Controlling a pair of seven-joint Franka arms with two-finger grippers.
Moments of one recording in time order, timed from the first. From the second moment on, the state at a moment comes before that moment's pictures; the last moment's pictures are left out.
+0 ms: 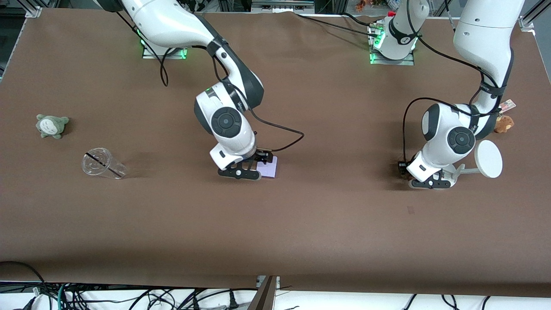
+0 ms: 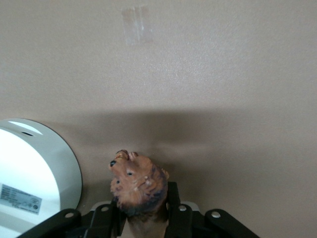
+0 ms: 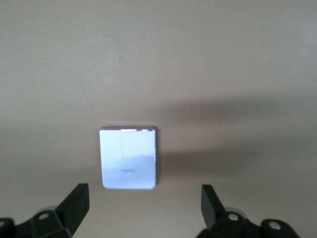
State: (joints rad) left arm -0.08 0.51 0.04 -2.02 0.03 2.50 -0.05; right arm 0.62 0.77 0.01 -1.31 0.07 2.10 0.72
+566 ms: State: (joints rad) left arm -0.08 0.49 0.03 -1.95 0.03 2.39 -0.08; right arm 0.66 0.86 0.01 -1.30 0.07 2.24 0.74
